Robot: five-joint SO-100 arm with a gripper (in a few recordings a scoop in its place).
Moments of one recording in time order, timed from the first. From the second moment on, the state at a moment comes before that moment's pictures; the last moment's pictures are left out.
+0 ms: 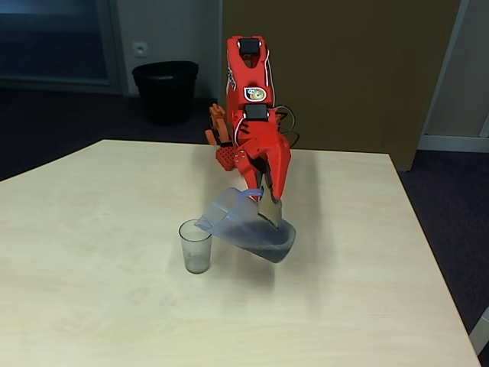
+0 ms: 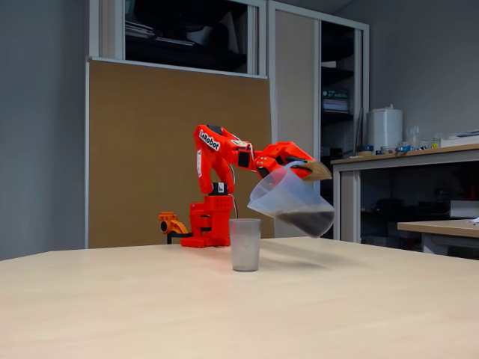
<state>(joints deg) -12.0 115.3 142.2 -18.7 128.7</state>
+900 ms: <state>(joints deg) -13.4 117.1 145.4 -20.1 129.0</state>
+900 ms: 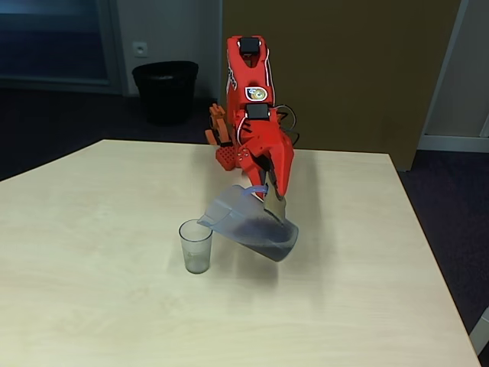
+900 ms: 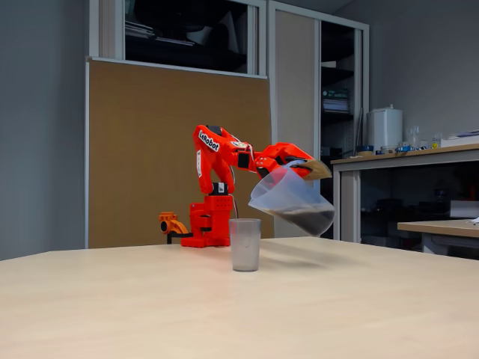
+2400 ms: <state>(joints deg) -12.7 119.0 147.5 -21.6 138.5</state>
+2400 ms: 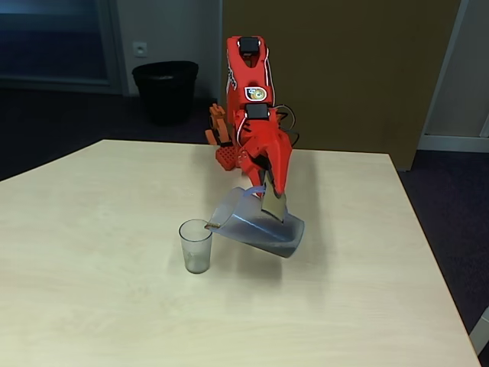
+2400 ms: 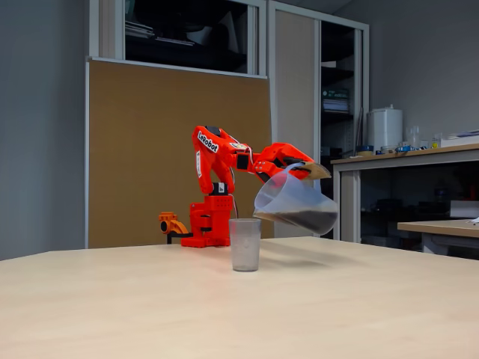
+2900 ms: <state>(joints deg) -11.3 119.0 147.5 -22.2 141.2</state>
